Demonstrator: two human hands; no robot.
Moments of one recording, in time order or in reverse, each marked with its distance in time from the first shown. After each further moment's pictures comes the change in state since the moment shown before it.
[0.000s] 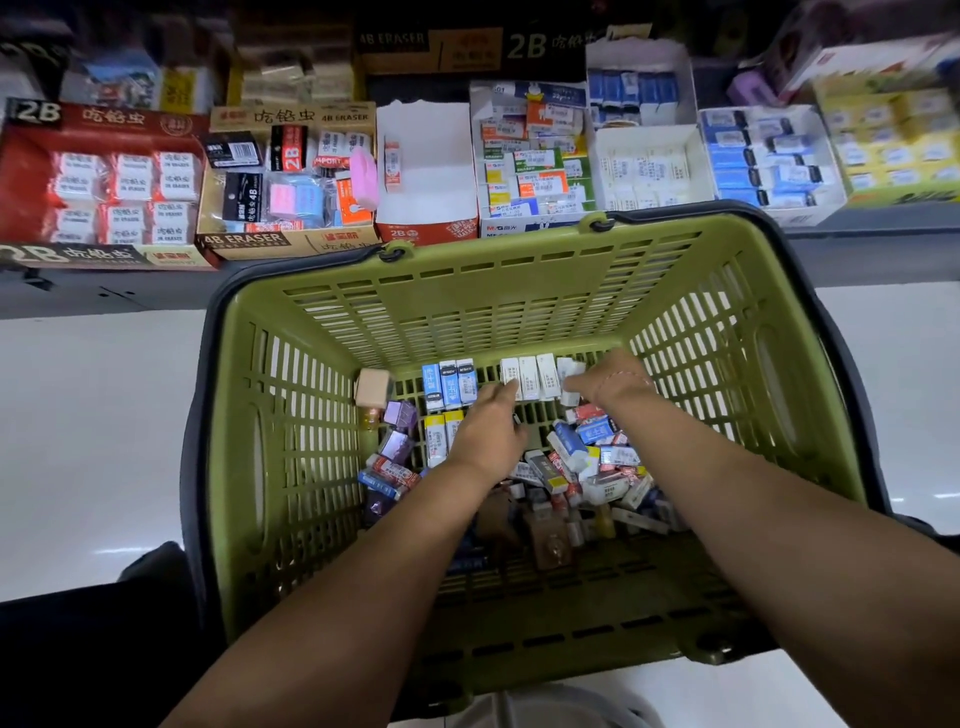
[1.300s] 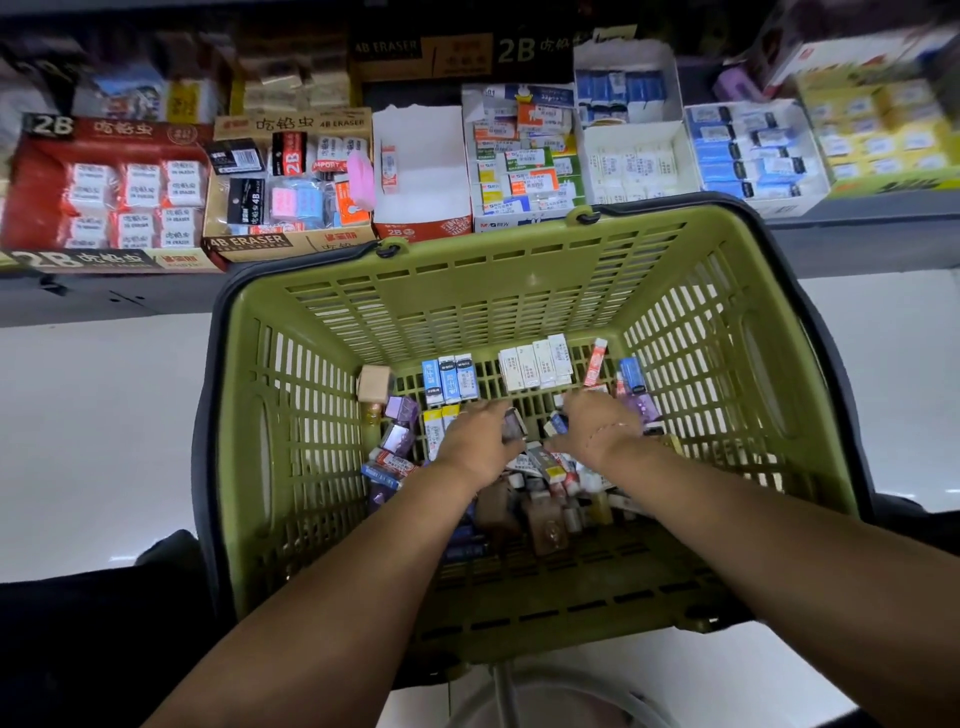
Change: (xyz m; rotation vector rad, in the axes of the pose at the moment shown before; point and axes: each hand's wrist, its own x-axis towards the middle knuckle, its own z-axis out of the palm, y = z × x) left_hand -0.009 -0.016 0.003 0.163 -0.107 -0.018; right_hand -0.056 0.026 0.021 -0.464 -0.080 -0.327
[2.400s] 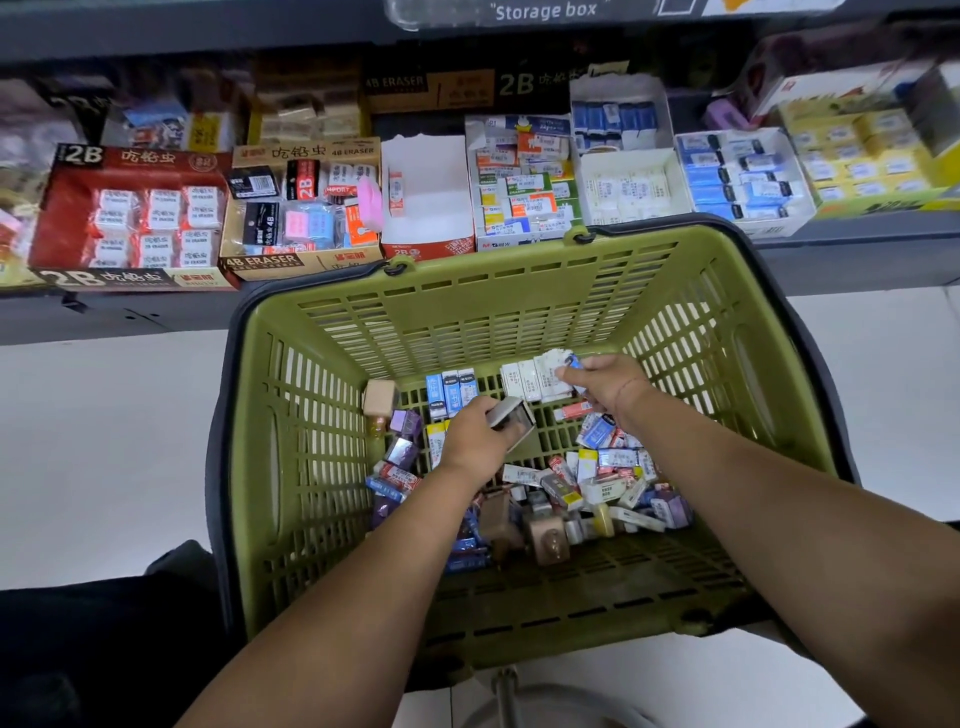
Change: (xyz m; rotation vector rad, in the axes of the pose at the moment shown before) left_hand -0.006 0.011 -0.010 -0.579 0.203 -0.114; right_hand 0.036 0.020 -0.031 1.217 0.117 0.149
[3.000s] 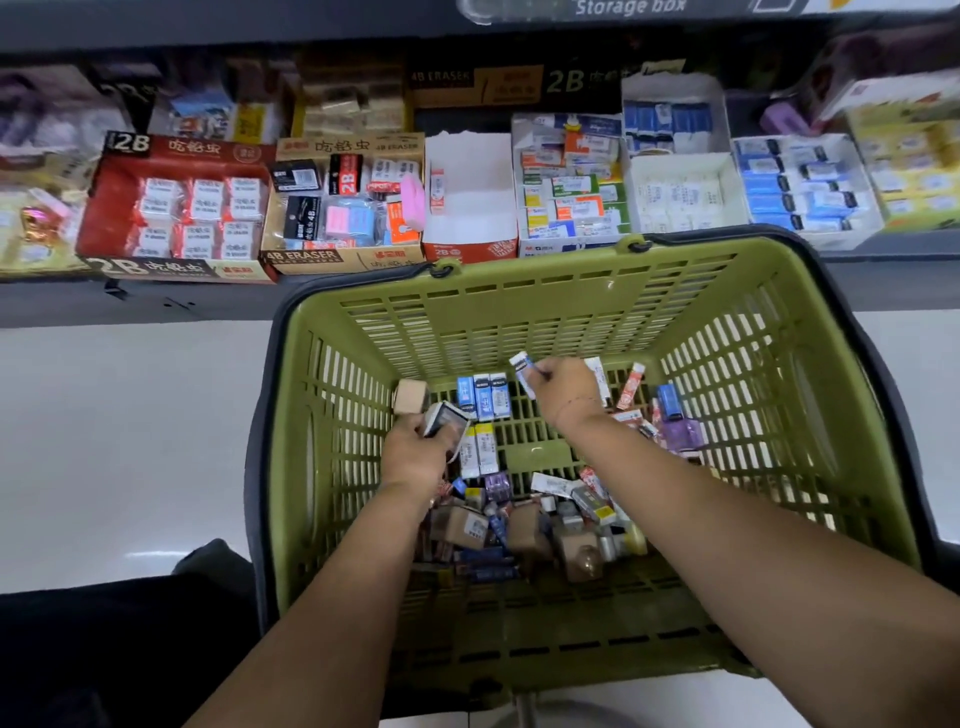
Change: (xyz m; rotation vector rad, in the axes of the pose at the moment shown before) left_hand -0.012 -0.038 -0.067 -0.295 0.343 -0.301; right_hand -0.013 -0.016 0.088 -0.476 0.011 -0.306
